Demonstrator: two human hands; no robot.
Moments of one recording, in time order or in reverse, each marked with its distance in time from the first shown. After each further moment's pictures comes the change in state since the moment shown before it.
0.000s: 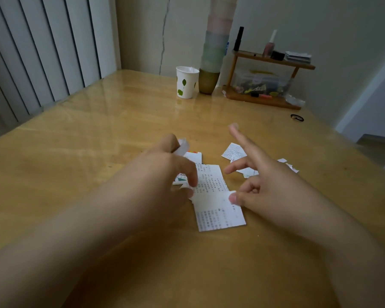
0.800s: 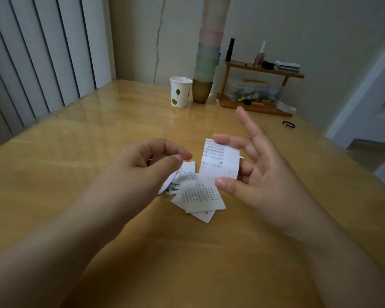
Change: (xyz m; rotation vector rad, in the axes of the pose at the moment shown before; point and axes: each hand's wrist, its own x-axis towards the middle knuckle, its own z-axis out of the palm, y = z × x) left_hand 0.004 0.002 -0.004 -0.911 0.210 -0.241; right_hand 0.007 0.001 0.003 0.556 0.165 -0.271
